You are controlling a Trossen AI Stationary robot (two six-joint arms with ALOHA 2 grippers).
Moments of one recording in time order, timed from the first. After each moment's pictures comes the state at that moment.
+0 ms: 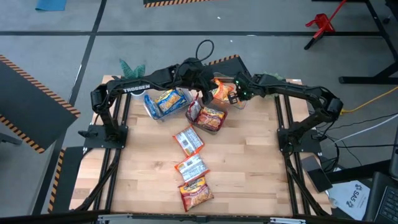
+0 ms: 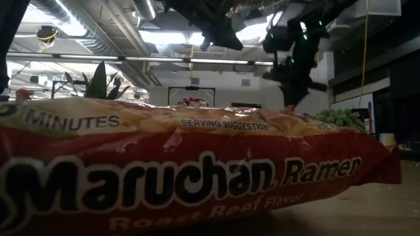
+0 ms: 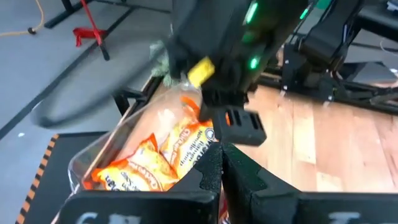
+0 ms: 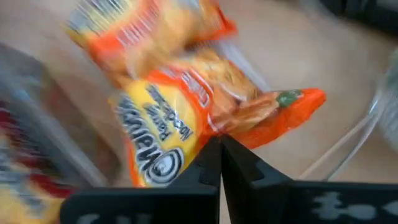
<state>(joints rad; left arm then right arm) 0.35 1.76 1.64 -0.37 0.06 -0.01 -0.56 1.51 1.10 -0.78 0.15 0.60</state>
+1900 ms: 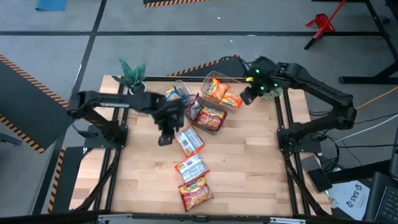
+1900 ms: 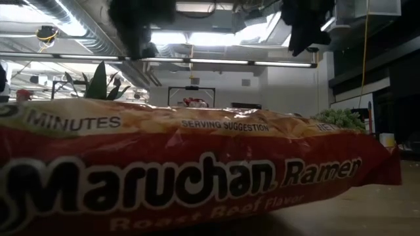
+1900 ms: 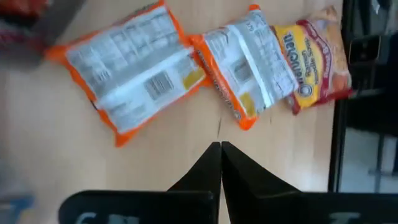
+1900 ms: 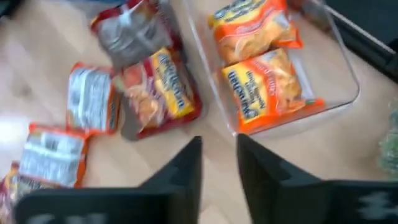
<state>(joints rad) 0.09 1.47 1.27 -1.01 0.34 -0.10 -0.49 1.31 1.44 -1.16 -0.12 0.35</state>
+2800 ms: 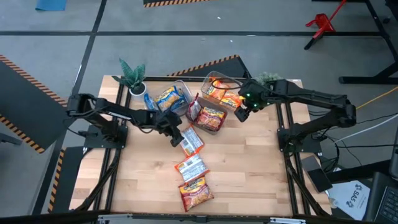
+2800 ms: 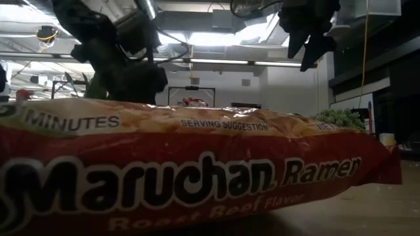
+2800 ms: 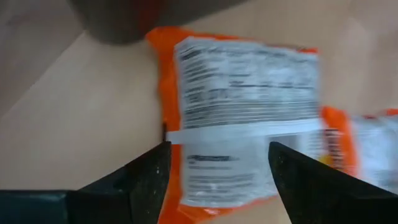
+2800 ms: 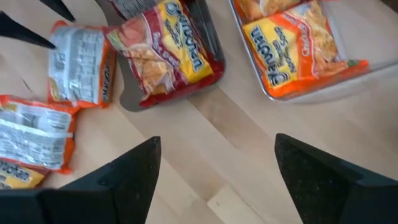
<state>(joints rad) 0.08 1.46 0.62 -0.04 0.05 -0.57 -0.26 1.31 1.28 -1.09 0.03 0.55</state>
